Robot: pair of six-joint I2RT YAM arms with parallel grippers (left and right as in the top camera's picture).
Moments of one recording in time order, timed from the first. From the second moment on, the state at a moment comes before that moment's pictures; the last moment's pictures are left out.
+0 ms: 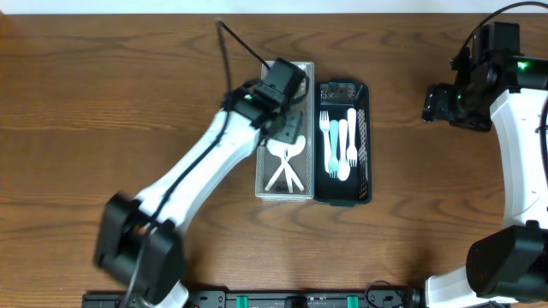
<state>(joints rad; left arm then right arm) -0.56 1.75 1.48 -0.84 -0.09 -0.22 -0.11 1.69 1.63 -1.24 -0.03 0.12</state>
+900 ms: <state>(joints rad) -0.05 1.47 1.46 -0.72 -0.32 -0.18 0.03 1.68 1.62 -0.83 0.04 0.02</state>
